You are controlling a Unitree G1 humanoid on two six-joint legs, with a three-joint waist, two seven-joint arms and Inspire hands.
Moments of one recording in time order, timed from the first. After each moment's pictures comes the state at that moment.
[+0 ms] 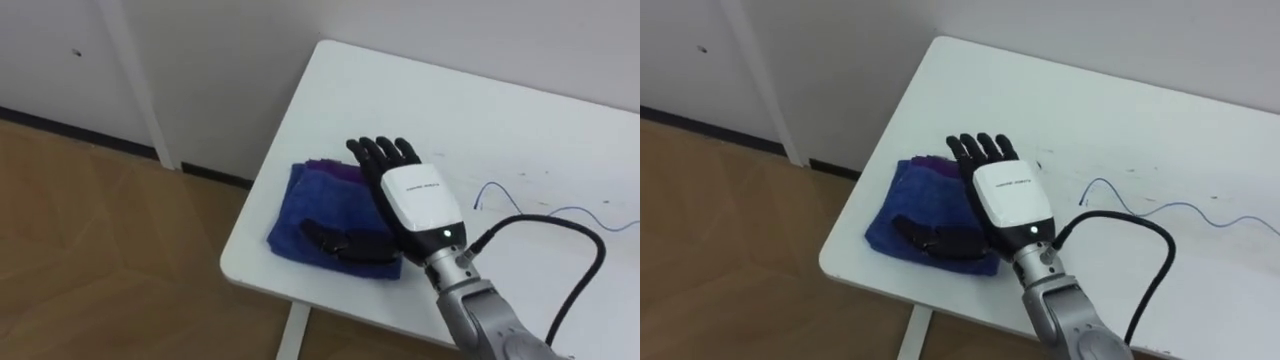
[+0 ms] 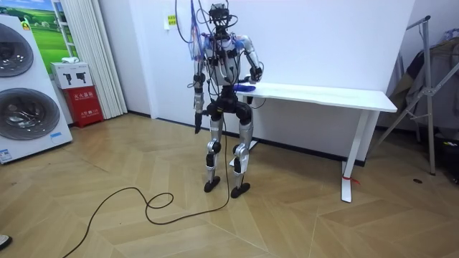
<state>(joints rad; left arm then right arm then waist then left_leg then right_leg) 0.18 0.22 -0.03 1.14 -0.03 0.02 0.13 -0.02 -0.34 0.45 0.25 -1.02 -0.02 -0.36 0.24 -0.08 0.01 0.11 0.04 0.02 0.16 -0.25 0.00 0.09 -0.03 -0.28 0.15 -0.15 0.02</state>
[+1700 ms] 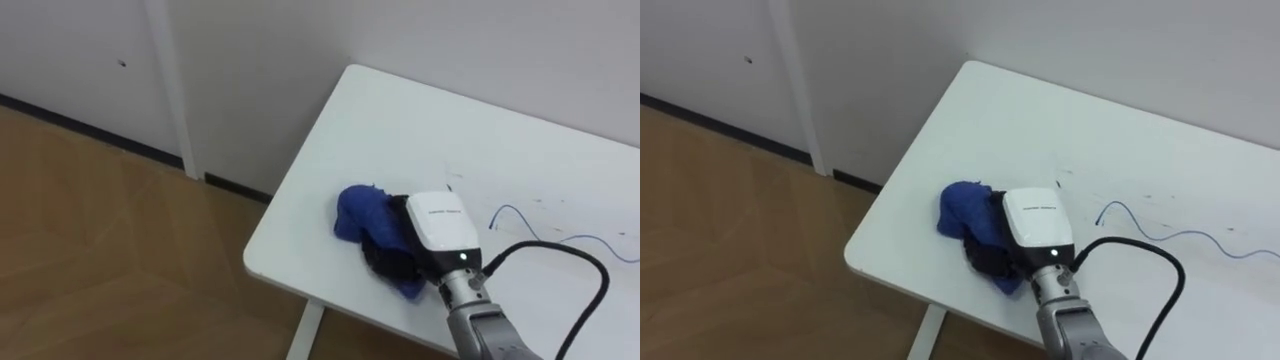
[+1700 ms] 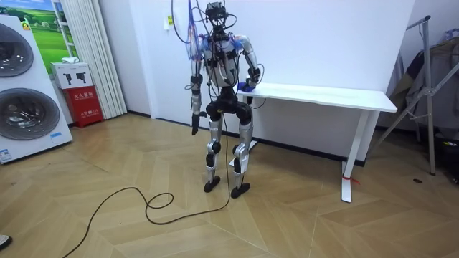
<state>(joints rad) 0.24 0.22 0.01 1.06 0.11 0.09 0.11 -0.02 -0.29 0.39 0.47 -1.03 -0.03 -0.49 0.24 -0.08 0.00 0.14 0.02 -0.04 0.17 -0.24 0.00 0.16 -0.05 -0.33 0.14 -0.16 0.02</state>
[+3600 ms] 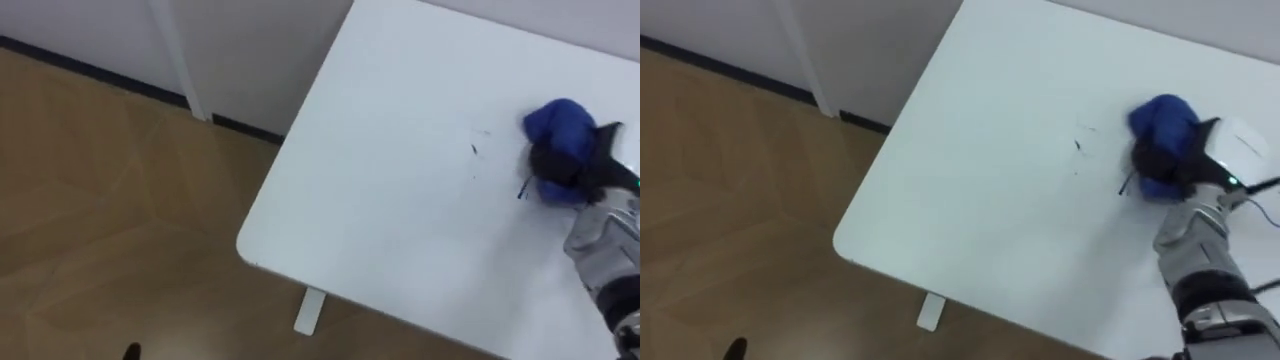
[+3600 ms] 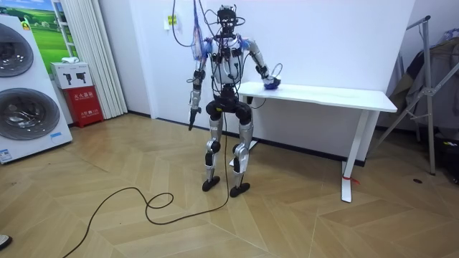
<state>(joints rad) 0.16 0.27 0.03 1.02 -0.19 0.09 0.11 -0.50 -0.43 0.31 0.83 -0.55 0.11 -0.53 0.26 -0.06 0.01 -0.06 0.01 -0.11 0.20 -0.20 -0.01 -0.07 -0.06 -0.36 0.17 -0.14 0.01</state>
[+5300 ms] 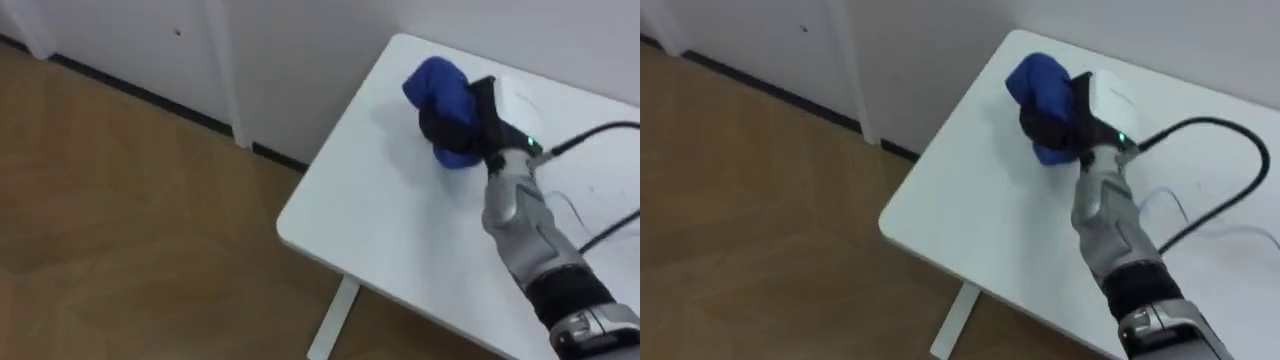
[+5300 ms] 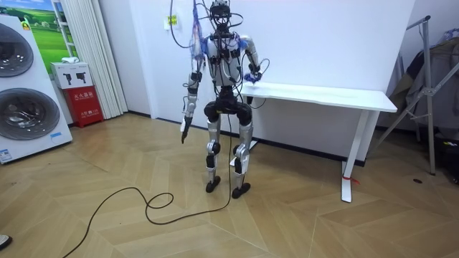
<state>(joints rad) 0.34 0.21 0.14 1.04 -0.13 0.17 0.15 -0.45 -0.36 0.21 0.87 -0.54 0.11 -0.38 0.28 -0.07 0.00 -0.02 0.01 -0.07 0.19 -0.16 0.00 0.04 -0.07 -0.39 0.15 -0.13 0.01</state>
